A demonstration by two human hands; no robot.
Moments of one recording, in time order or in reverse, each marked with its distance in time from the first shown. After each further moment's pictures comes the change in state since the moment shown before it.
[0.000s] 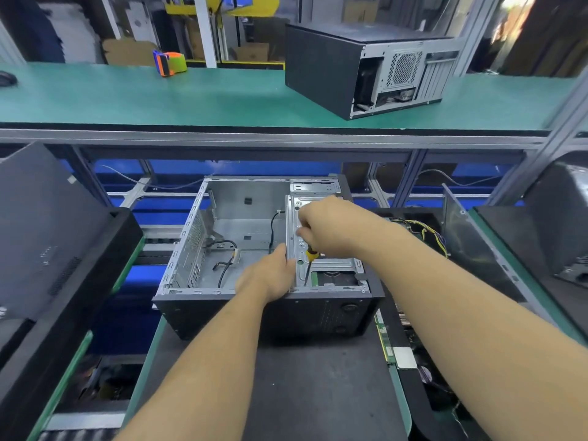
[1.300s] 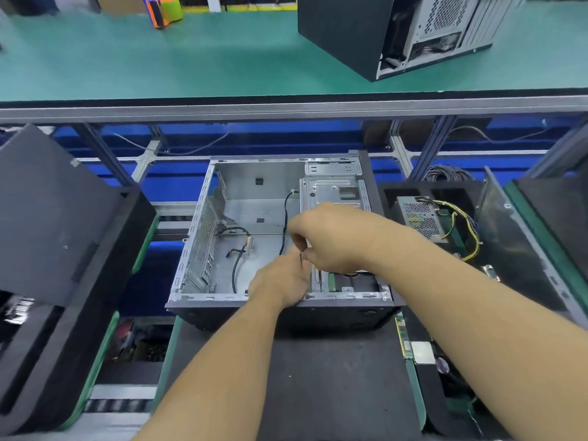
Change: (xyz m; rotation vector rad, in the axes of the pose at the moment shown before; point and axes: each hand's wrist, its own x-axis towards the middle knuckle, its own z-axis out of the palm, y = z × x) left_hand 0.005 -0.007 0.005 0.130 -0.093 -0.052; right_hand 0.026 -0.007 -0.009 0.032 -0.169 -0.214
